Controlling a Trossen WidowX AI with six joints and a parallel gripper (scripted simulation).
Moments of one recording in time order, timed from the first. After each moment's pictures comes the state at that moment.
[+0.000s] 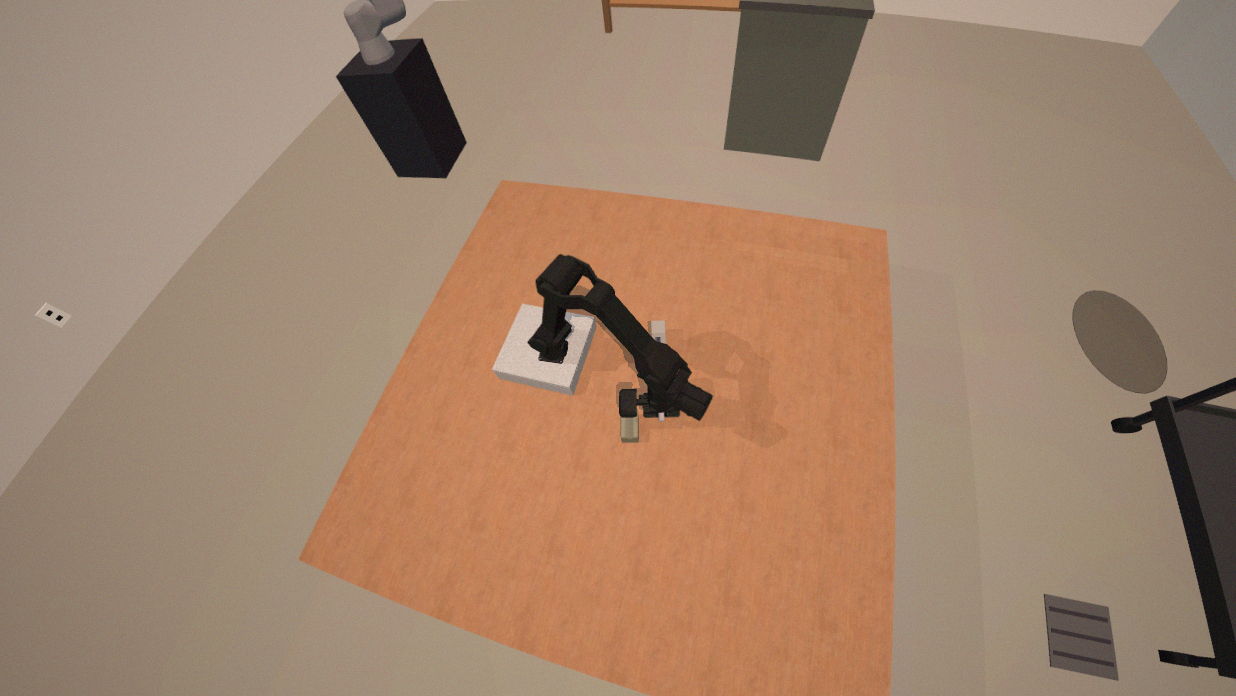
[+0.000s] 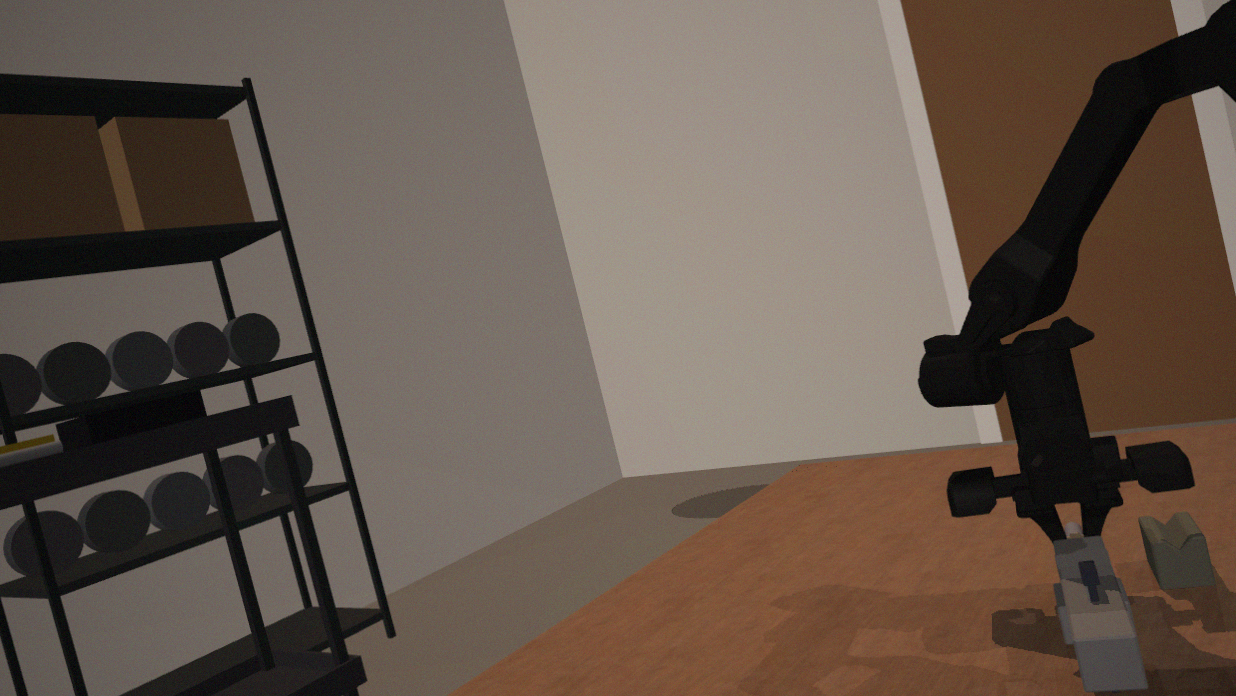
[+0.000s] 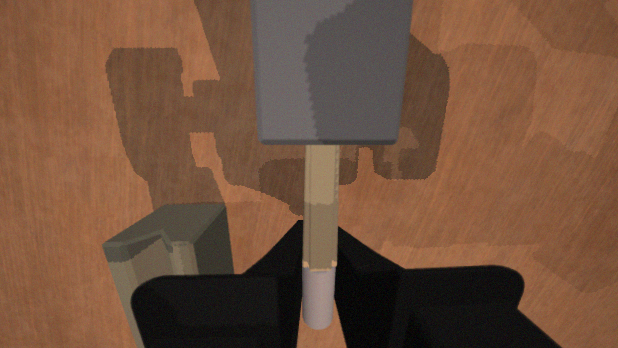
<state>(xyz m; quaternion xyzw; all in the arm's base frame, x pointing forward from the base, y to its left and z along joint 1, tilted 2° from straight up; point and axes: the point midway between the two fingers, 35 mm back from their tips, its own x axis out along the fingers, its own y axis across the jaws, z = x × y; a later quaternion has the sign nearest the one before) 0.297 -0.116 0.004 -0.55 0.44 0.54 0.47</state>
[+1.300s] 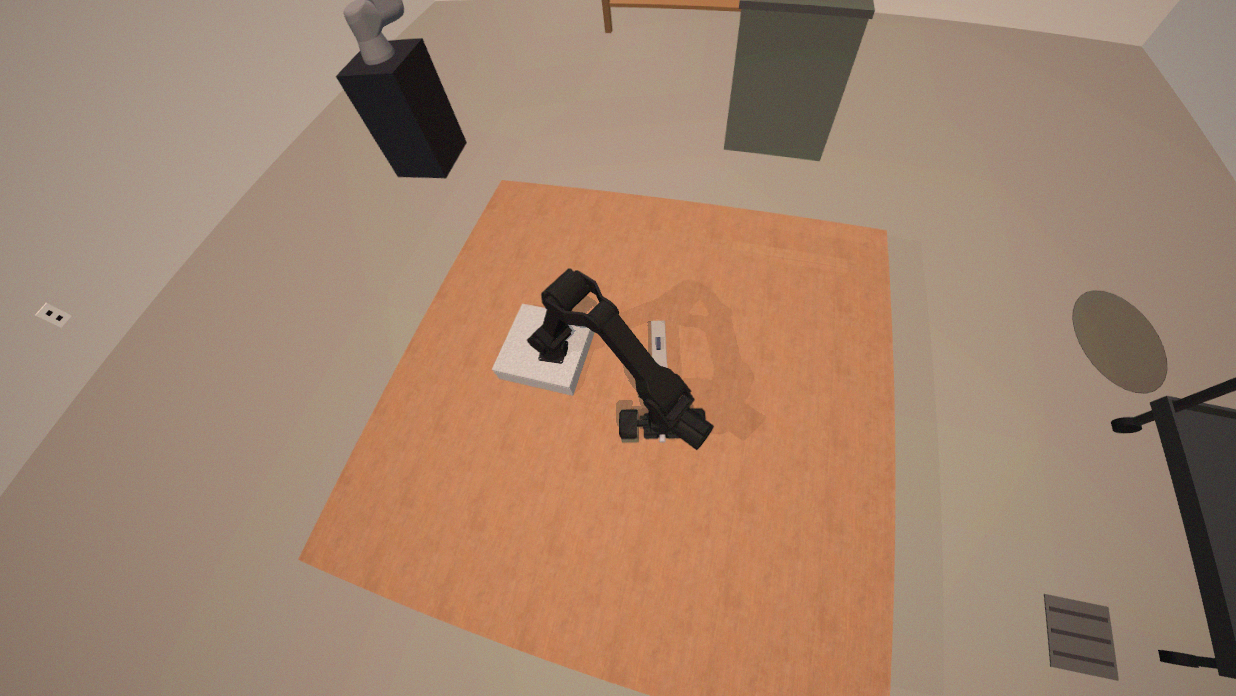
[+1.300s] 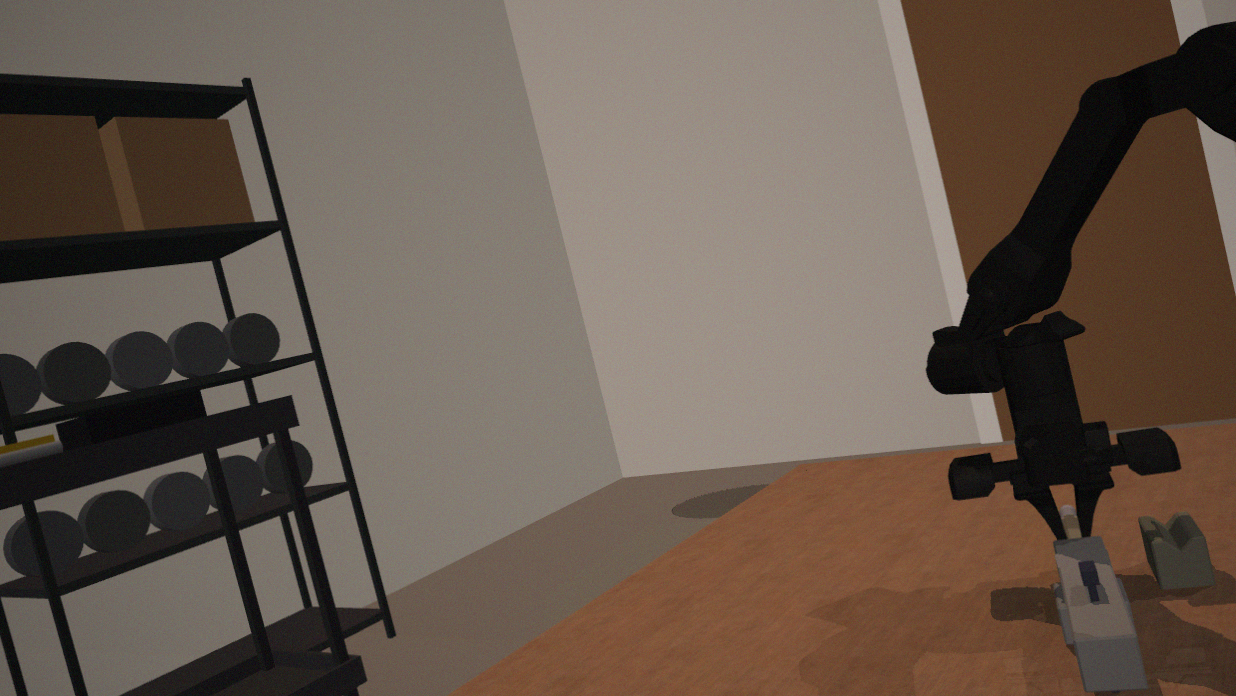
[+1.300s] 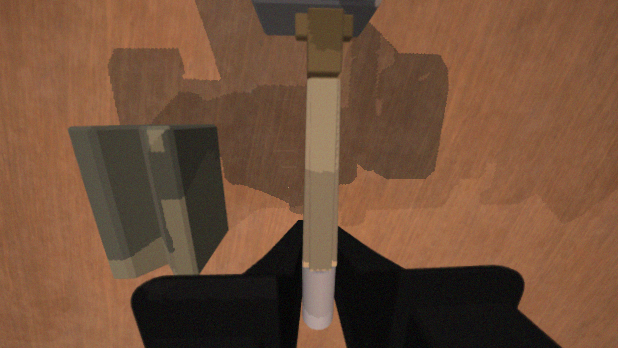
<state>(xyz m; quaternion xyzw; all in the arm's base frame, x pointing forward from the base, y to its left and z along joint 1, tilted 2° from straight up) 0.306 -0.165 0.005 -0.55 0.44 0.54 0.47</state>
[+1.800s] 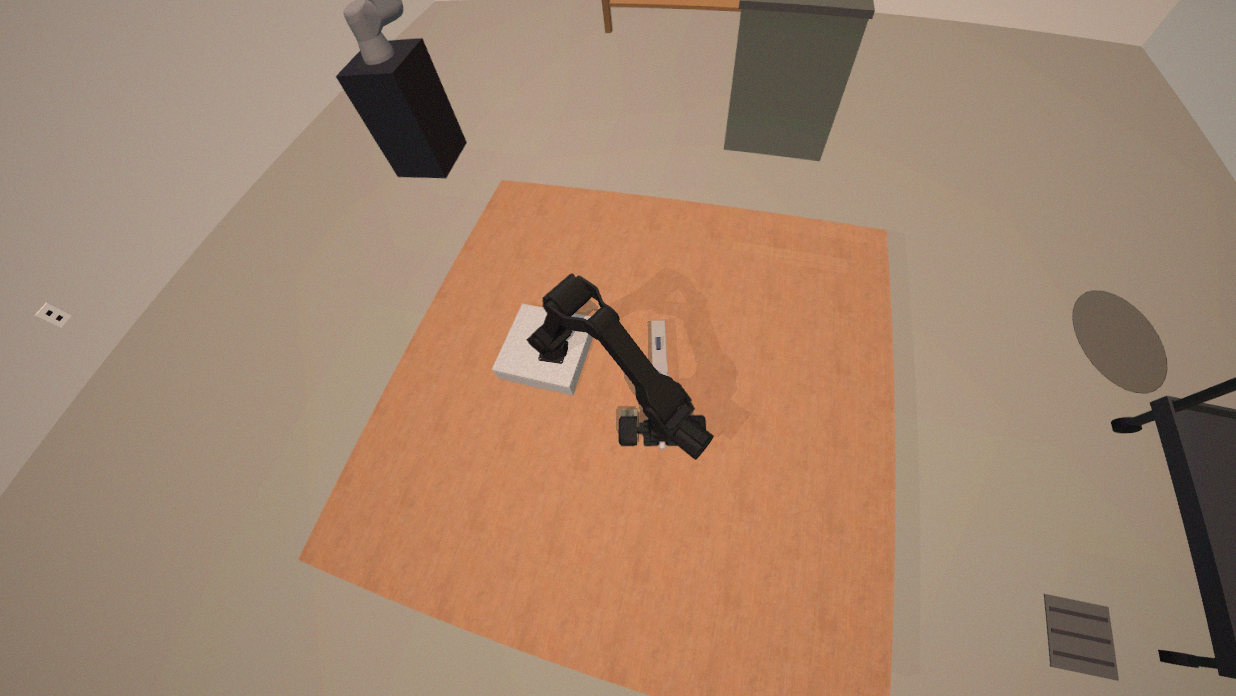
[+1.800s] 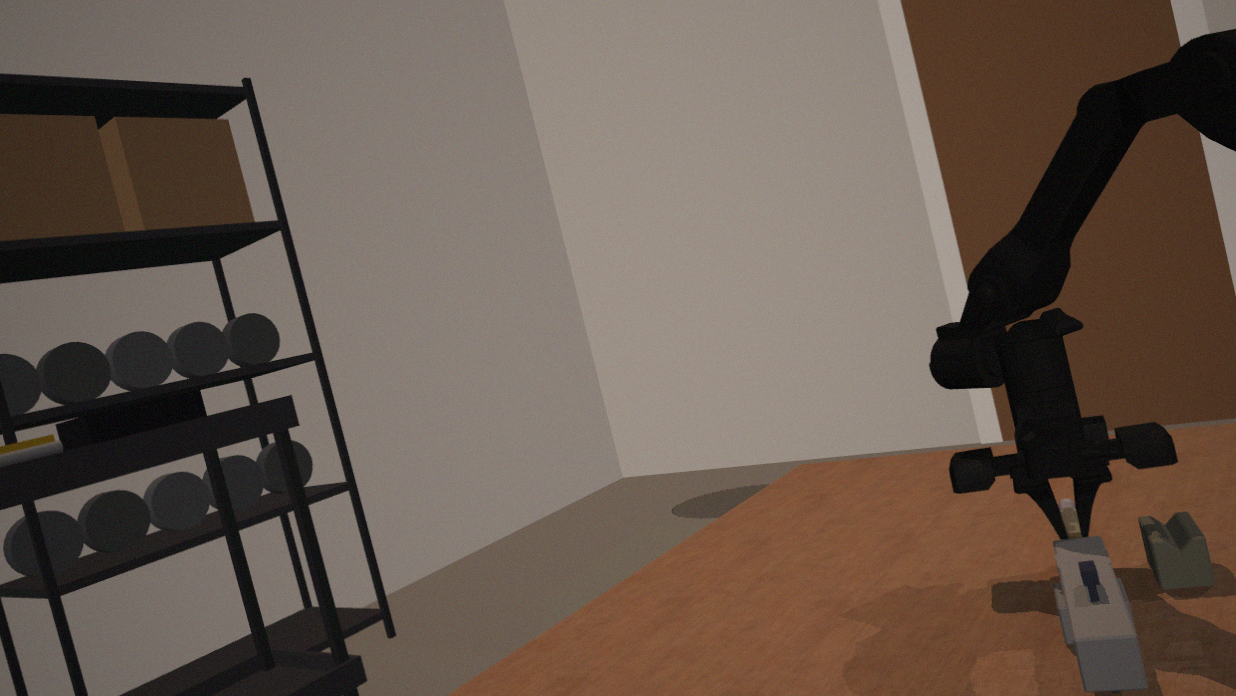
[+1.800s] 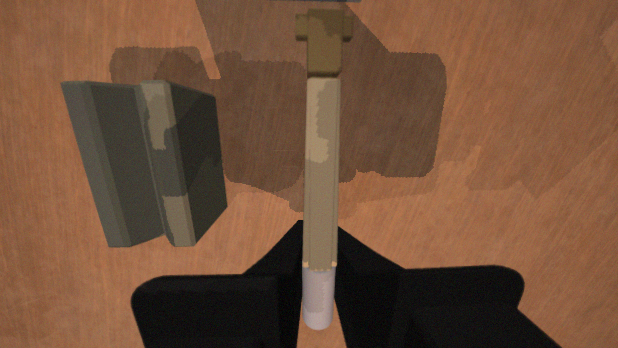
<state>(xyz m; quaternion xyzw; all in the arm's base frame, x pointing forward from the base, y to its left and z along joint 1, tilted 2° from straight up) 0.308 -0.181 0.006 -0.55 0.44 0.54 0.47</state>
